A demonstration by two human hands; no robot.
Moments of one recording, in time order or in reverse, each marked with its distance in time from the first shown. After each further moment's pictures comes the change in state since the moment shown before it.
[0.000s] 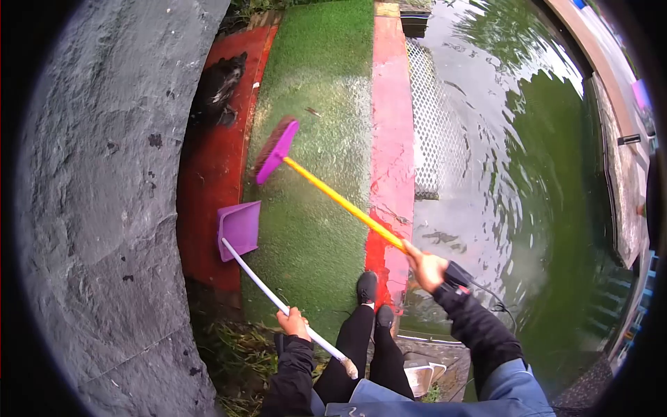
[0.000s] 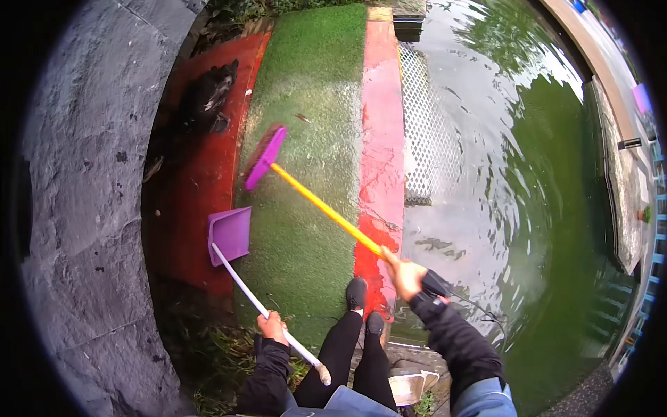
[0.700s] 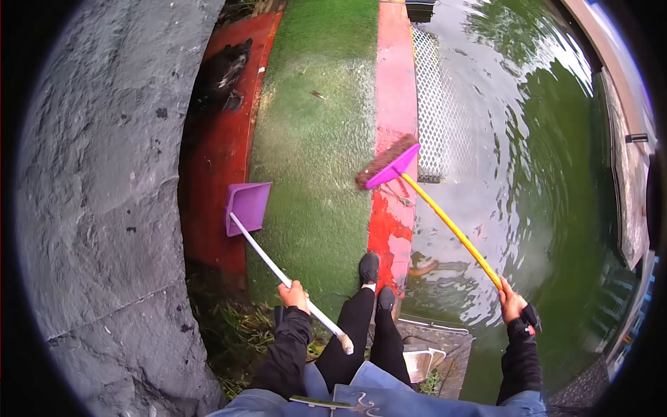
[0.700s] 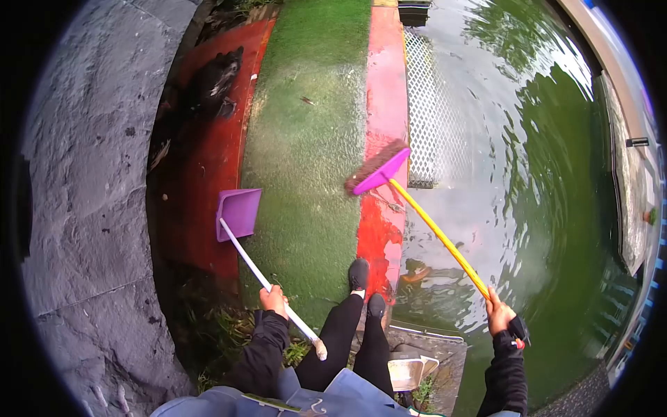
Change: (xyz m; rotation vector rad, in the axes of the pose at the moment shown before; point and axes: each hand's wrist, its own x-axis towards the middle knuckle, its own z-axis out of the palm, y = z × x) left_hand 0.000 0.003 0.010 0.073 -0.012 0.058; right_hand -0.198 0.142 -0.147 -0.232 -0.181 0.514
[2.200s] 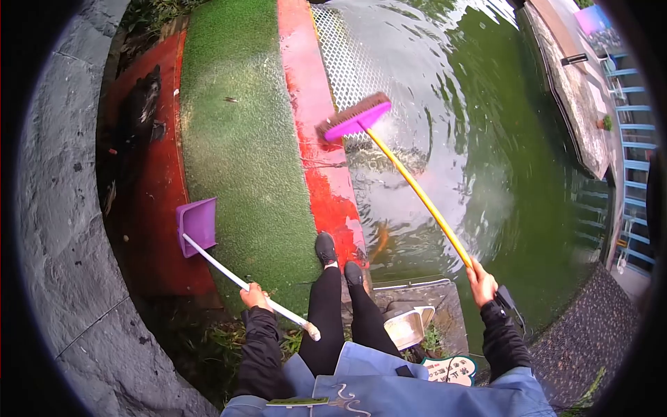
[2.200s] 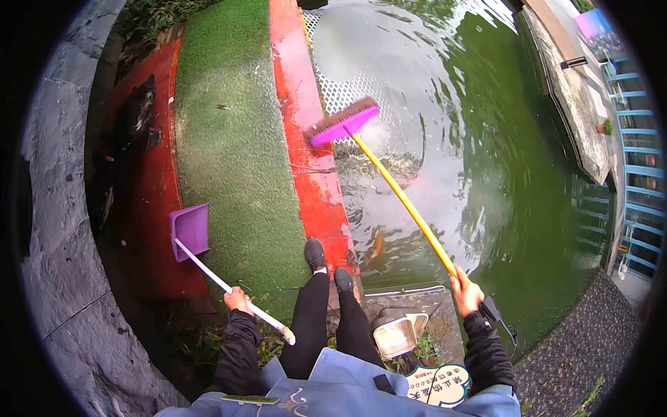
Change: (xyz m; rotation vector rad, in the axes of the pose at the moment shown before) left_hand 0.019 -0.027 -0.013 0.050 -0.127 -0.010; right_hand -0.111 0.043 0.036 0.261 0.173 0.255
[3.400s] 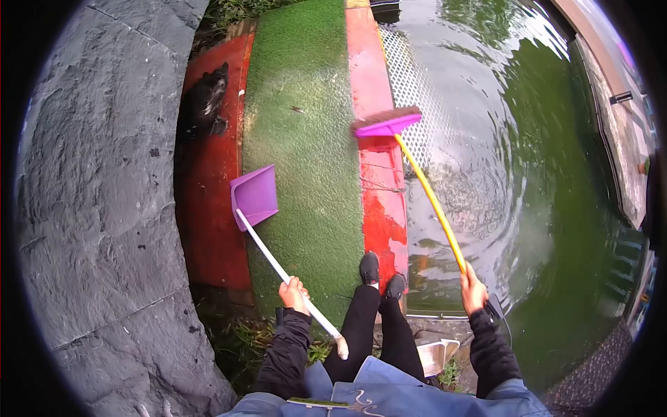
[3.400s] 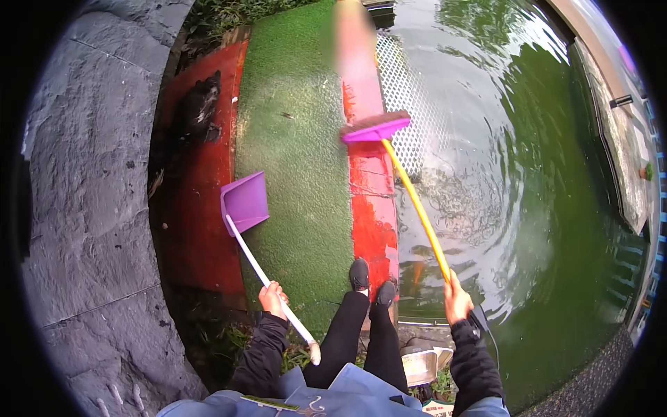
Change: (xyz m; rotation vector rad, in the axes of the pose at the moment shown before) left_hand -0.038 0.071 0.024 -0.152 -0.145 0.006; right_hand 0.057 -0.117 0.087 0.115 -0.056 -0.068
